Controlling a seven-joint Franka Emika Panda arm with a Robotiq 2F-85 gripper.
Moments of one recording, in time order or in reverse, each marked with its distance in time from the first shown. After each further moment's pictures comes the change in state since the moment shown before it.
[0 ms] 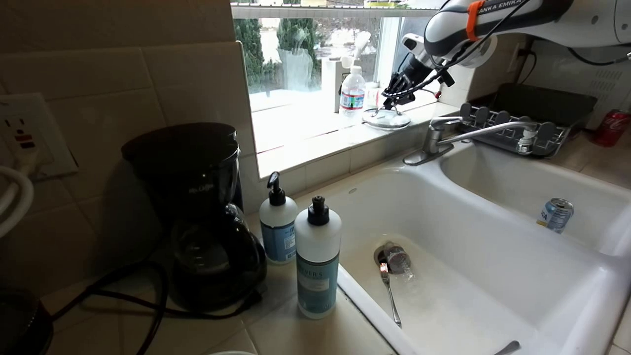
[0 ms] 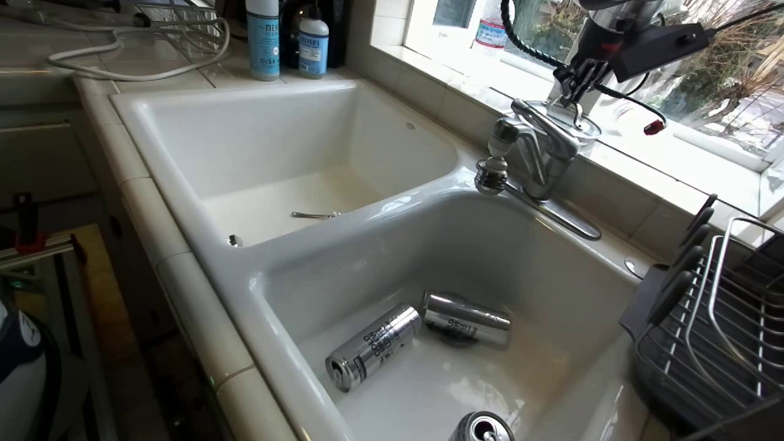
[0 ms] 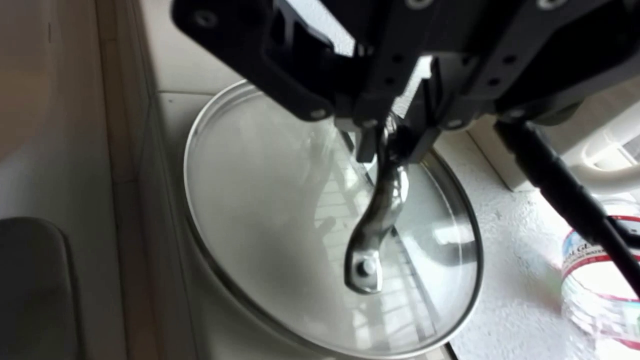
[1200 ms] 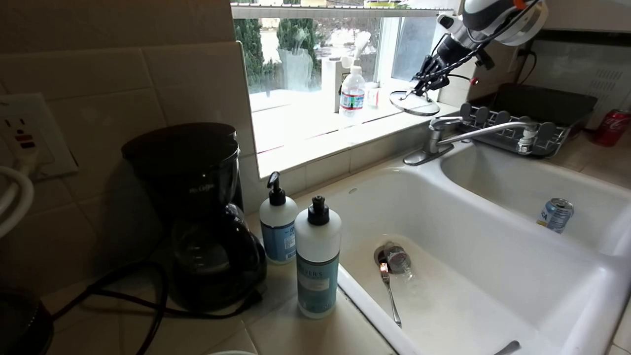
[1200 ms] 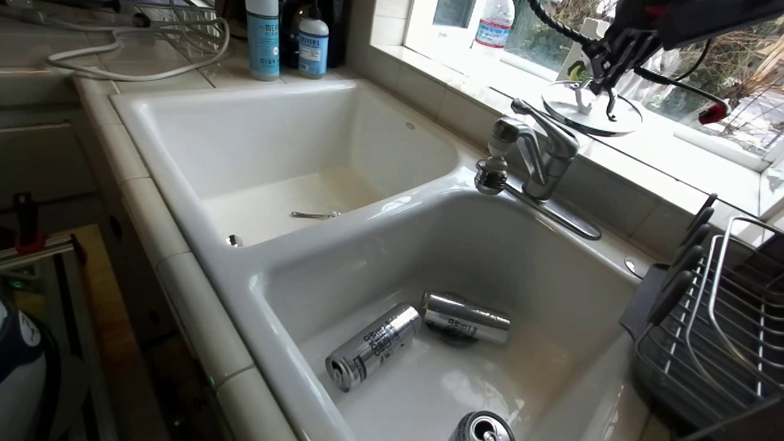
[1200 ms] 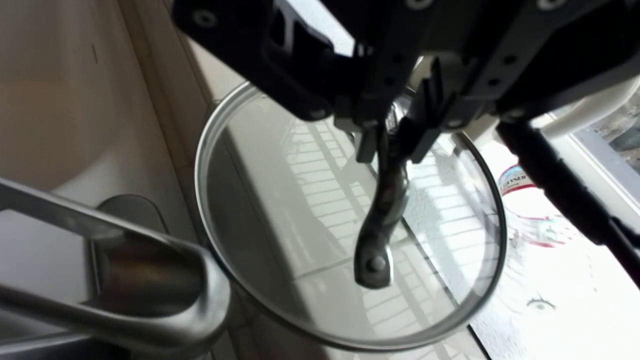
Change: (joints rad) arm -0.008 -0.248 -0.099 -0.255 0.058 -0.004 0.001
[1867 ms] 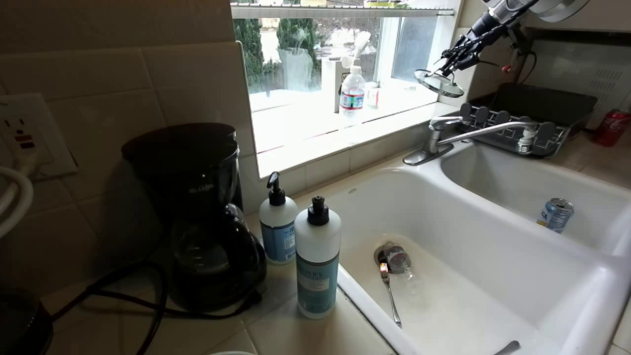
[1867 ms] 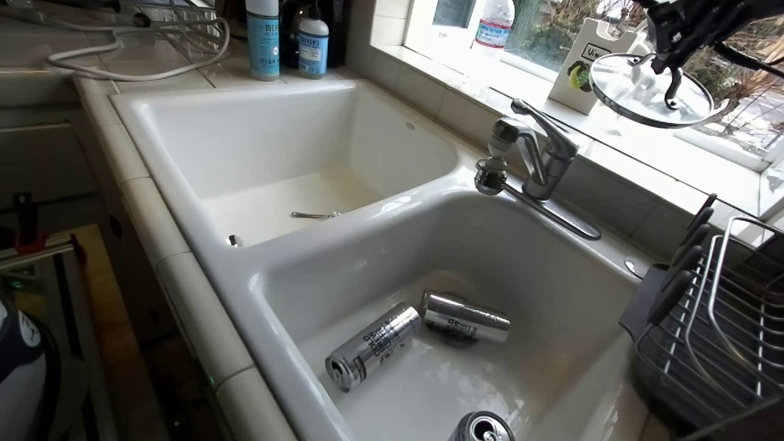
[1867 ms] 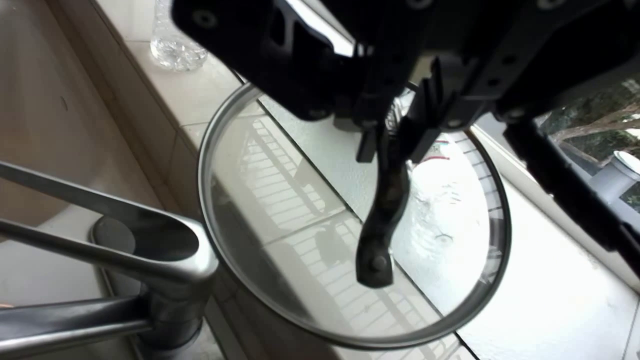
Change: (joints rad) arm -0.060 -0.098 -0.080 -0.021 0.157 -0.073 -0.004
